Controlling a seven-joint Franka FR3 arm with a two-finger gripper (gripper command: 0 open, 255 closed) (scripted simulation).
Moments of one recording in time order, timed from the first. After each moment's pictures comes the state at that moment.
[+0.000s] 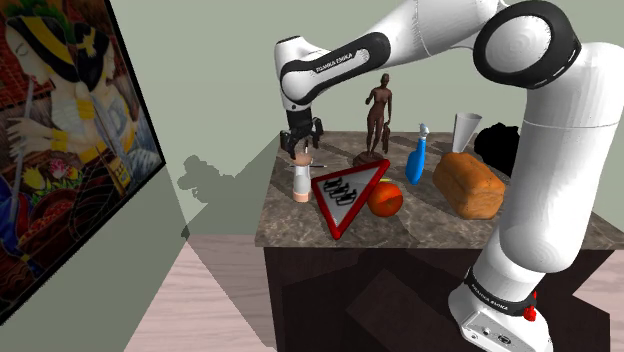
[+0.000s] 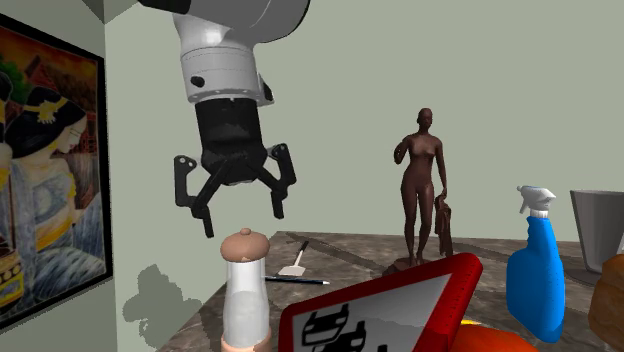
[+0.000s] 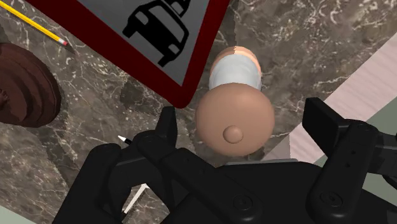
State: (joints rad) arm 0.05 0.21 0.12 -1.78 -0.17 1.93 0.38
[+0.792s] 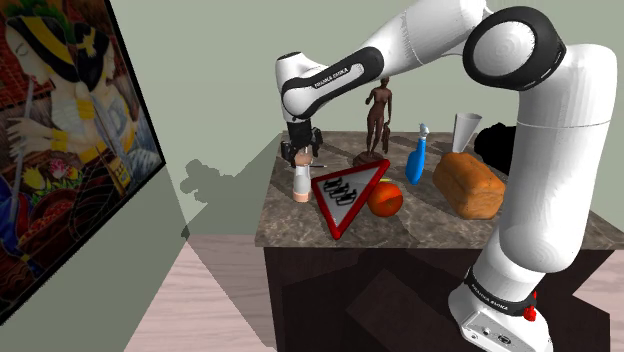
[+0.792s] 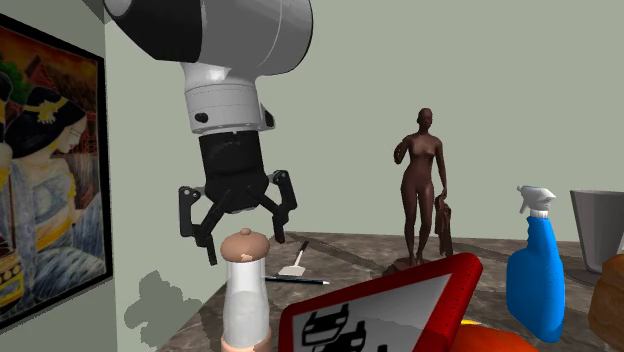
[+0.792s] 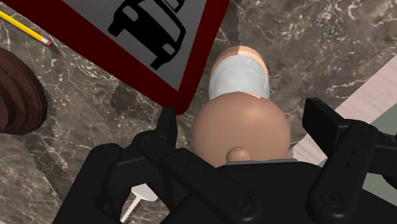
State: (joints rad) arm 0.04 0.26 0.11 -1.82 -0.19 2.01 0.39
